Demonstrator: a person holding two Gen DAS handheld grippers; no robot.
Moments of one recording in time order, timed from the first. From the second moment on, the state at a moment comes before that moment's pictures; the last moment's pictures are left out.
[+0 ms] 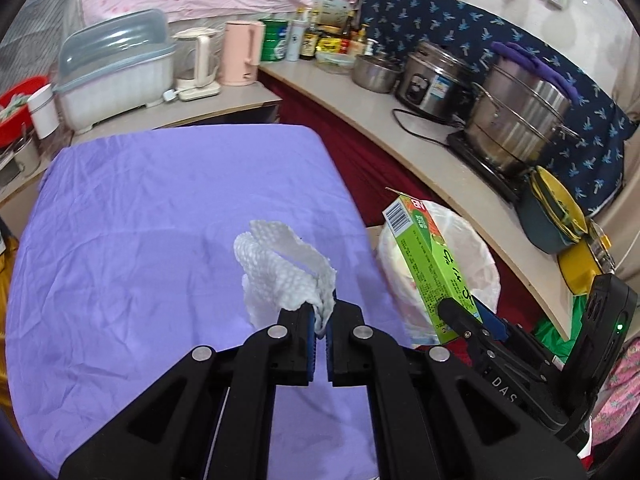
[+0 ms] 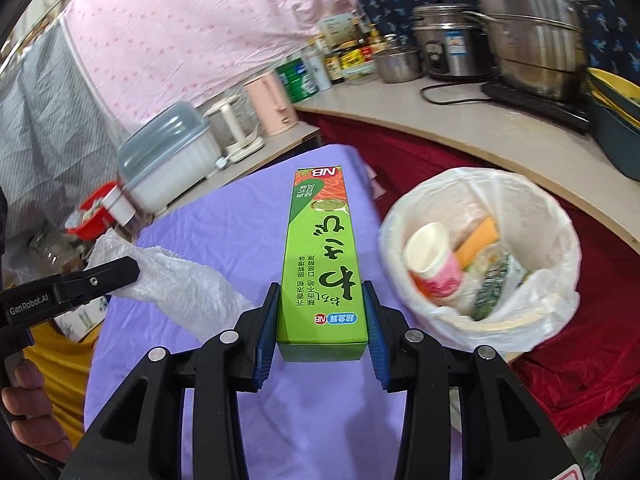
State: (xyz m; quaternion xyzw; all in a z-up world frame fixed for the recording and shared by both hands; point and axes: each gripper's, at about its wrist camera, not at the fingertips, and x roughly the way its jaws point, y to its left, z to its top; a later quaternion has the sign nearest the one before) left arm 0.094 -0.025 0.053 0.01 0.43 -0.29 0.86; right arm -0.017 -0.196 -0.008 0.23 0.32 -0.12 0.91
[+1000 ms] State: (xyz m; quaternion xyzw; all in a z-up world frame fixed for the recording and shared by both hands) left arm 0.087 -0.233 0.048 0.05 0.42 -0.42 0.80; right arm -0.086 -0.336 -0.051 0.32 0.32 -0.25 0.86
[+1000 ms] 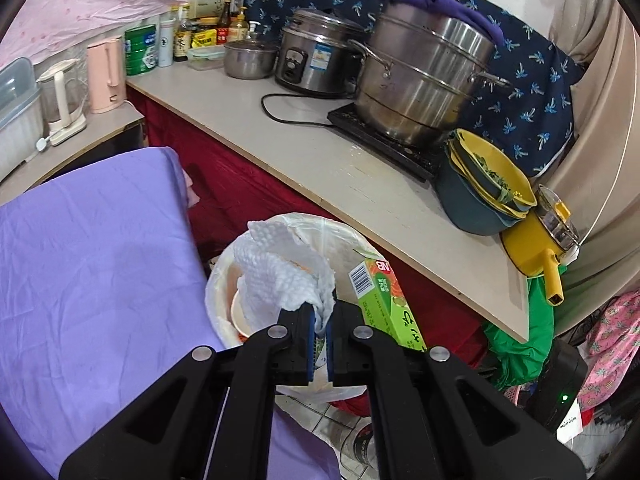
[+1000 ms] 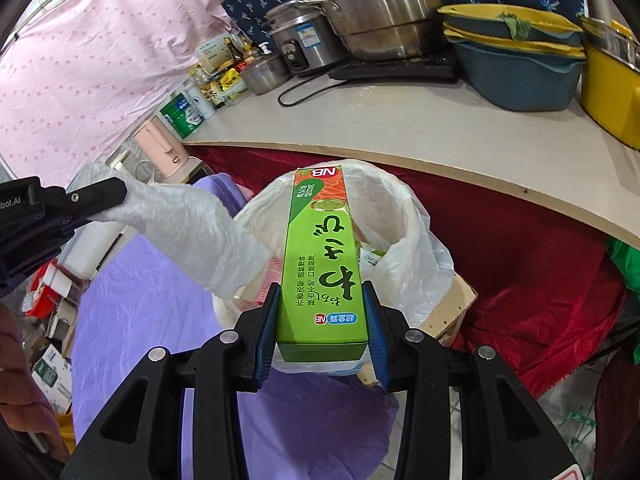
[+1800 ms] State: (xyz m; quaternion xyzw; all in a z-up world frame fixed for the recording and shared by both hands) left arm 0.115 -0.212 0.015 0.06 0.42 -0.35 0.83; right arm -0.045 -0.344 -0.046 0.31 0.31 -0.25 0.86
